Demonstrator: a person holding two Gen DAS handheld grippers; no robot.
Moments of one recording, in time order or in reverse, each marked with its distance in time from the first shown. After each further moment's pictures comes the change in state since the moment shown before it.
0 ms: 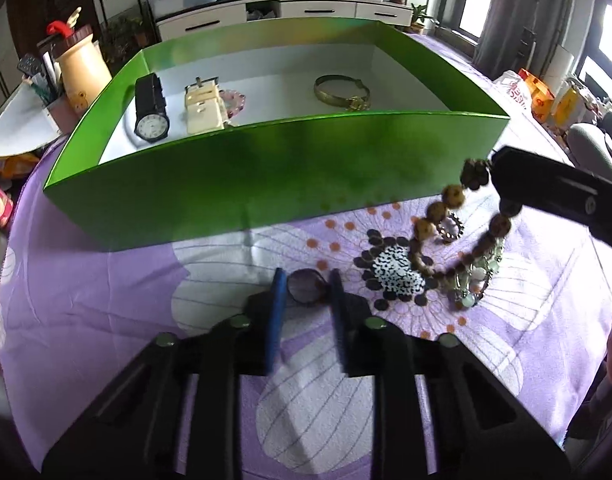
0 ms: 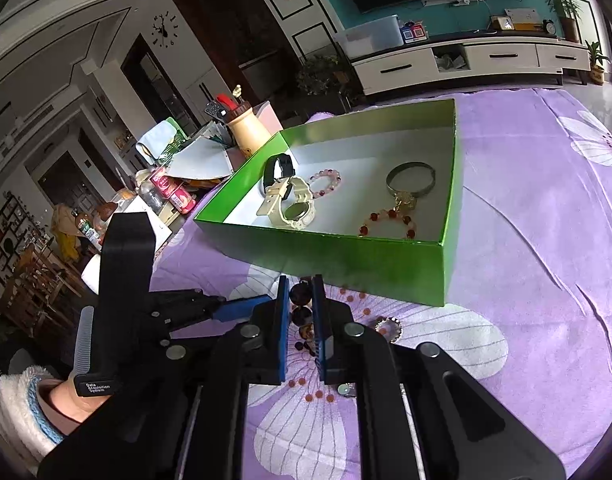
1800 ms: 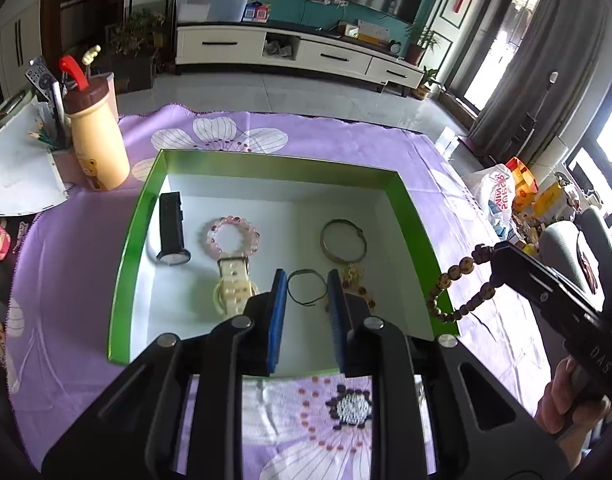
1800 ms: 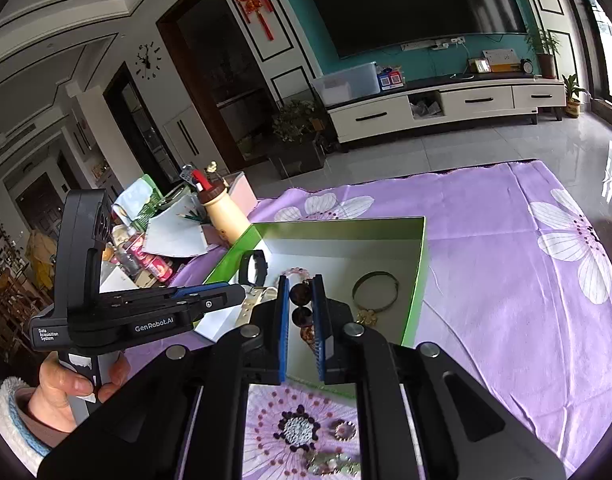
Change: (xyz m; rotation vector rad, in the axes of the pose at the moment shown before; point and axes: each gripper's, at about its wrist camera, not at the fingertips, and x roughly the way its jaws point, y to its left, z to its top) left arm -0.045 0.051 0.117 -0.225 -0.098 -0.133; right arm -0.009 0.001 0.093 -0.013 -0.135 -0.130
